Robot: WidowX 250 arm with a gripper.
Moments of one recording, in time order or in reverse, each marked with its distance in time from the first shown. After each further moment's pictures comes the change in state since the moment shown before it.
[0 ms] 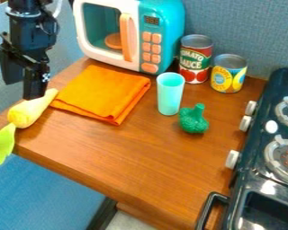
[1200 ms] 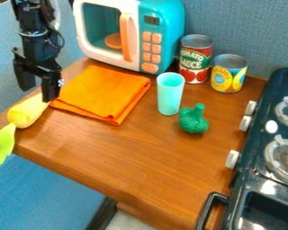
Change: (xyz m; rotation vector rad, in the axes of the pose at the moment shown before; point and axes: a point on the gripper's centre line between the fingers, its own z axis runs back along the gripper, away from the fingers) arm 0.049 0.044 -0.044 -0.019 -0.105 0.169
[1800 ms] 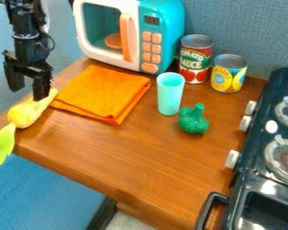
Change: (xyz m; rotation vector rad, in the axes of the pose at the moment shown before) arm 0.004 0.029 -0.020 0.000 0.072 0.102
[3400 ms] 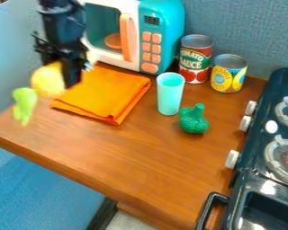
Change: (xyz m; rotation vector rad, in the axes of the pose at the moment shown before) arm -0.028 -0.120 0.076 -0.085 -0.152 -0.207
